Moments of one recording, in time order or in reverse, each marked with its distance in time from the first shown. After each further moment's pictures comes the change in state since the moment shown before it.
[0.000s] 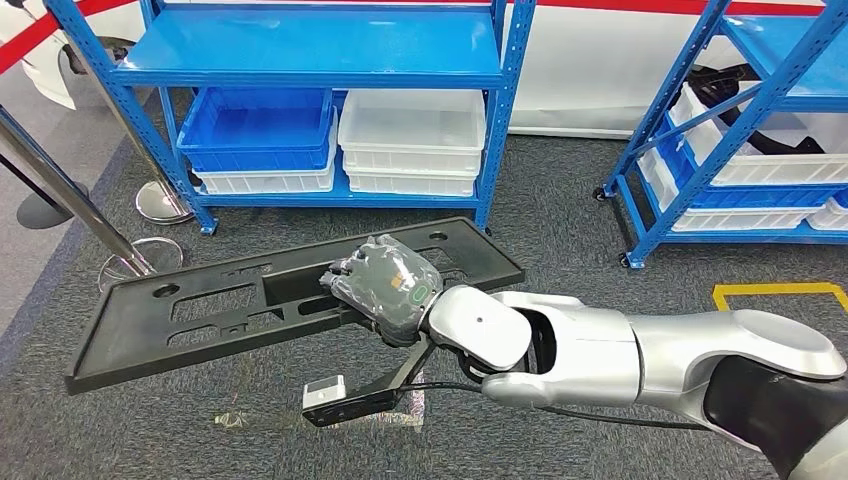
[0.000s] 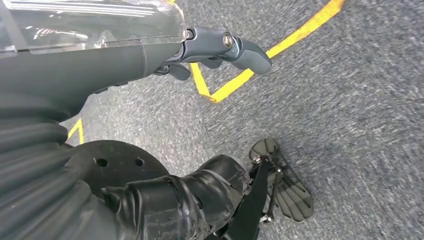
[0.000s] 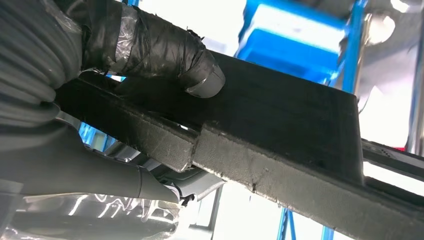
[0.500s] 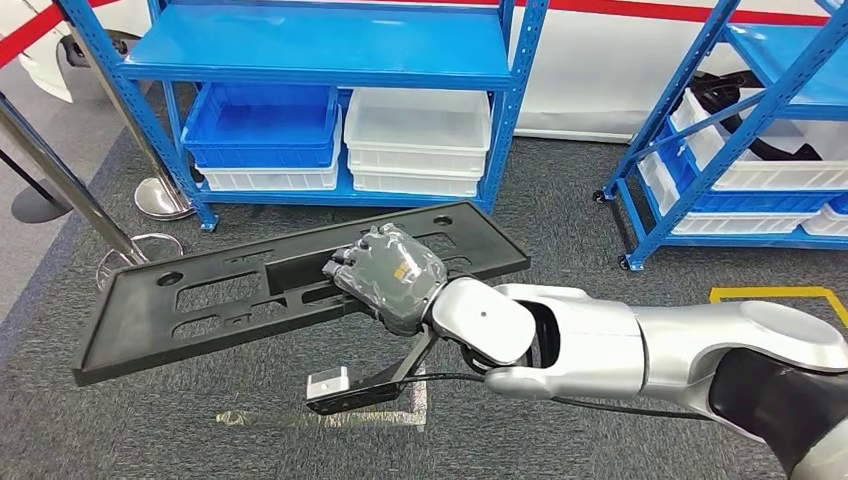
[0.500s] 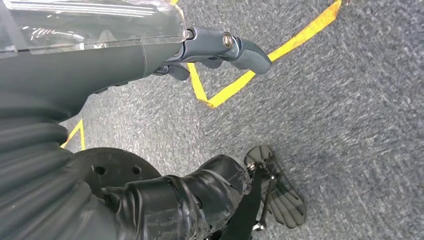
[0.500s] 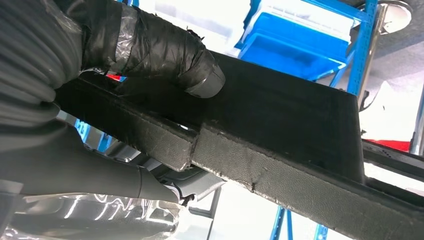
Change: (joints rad) left arm 0.000 0.000 0.000 0.000 0.011 0.019 -0.011; right arm -0.033 -0.019 0.017 -0.002 0.039 -0.014 0.014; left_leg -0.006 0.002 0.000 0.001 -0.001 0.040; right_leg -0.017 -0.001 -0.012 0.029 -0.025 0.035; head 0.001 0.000
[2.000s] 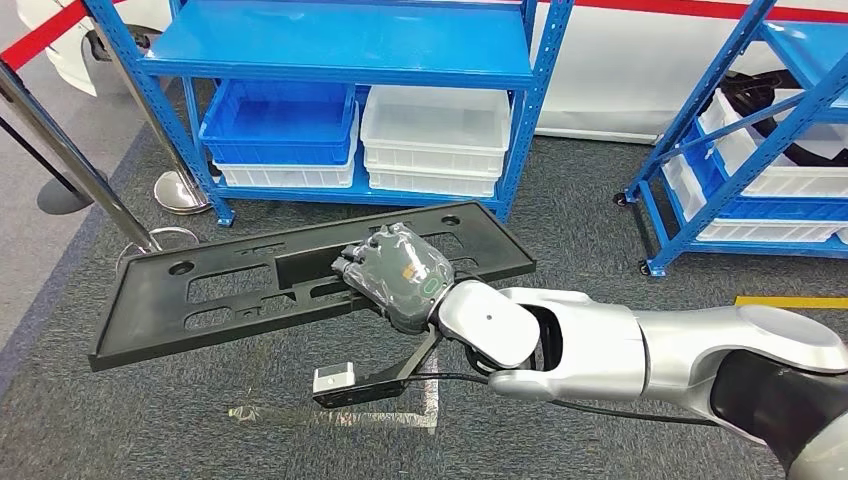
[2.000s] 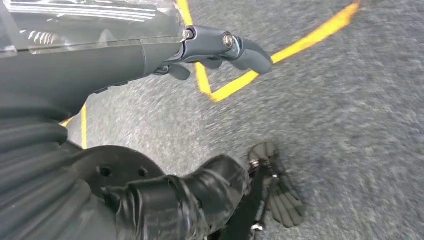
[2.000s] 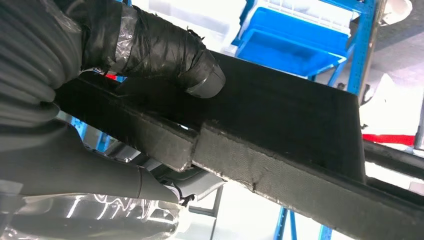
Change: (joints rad) left arm -0.001 -0.010 0.000 0.001 0.044 0.033 -0.015; right arm 0.041 -0.037 -0.019 -0.015 0.049 -0.019 0.036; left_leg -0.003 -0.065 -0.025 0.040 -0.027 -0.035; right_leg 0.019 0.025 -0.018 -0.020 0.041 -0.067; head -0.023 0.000
